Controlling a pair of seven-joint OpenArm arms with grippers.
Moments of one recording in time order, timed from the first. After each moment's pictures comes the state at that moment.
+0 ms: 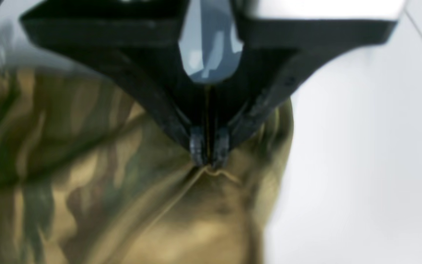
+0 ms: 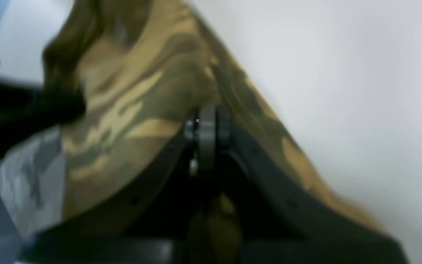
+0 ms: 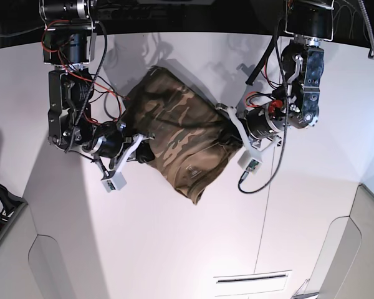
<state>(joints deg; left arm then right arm) -0.8 -12.0 3.0 84.1 -22.0 -26.6 43.6 9.1 1.1 4.2 76.5 27.7 31.6 -56.5</state>
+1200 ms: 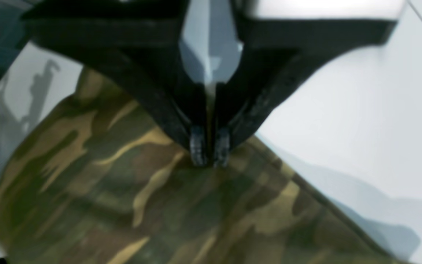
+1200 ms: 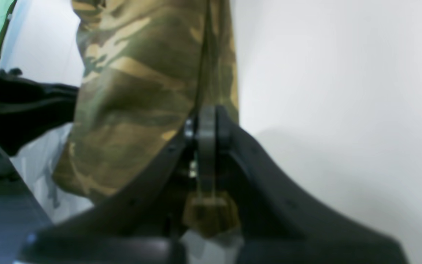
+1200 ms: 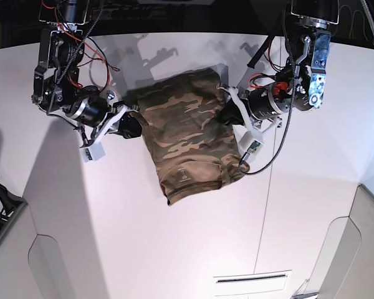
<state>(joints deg) 6.8 -13.9 3.0 92.5 -29.0 -27.3 47.1 -2.9 0.7 10.5 88.4 33.9 31.6 -58.6</state>
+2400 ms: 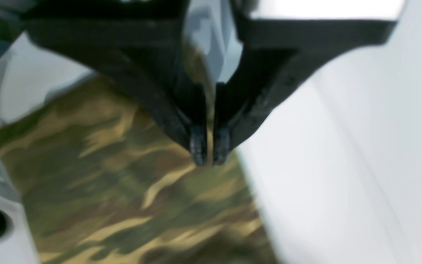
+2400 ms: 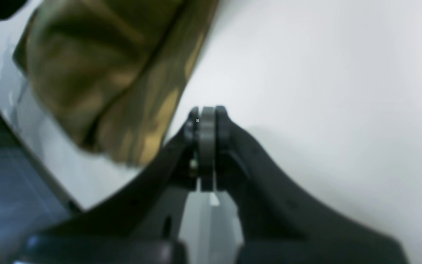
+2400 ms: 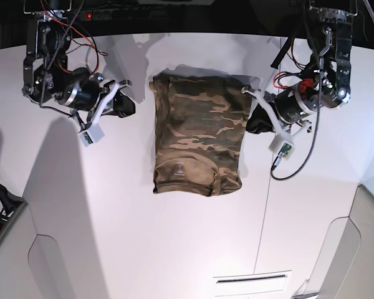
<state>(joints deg) 13.1 -18.9 -5.5 103.5 -31.6 -25.0 48.4 -8.8 8.5 6.1 94.6 37.5 32.4 -63.6</state>
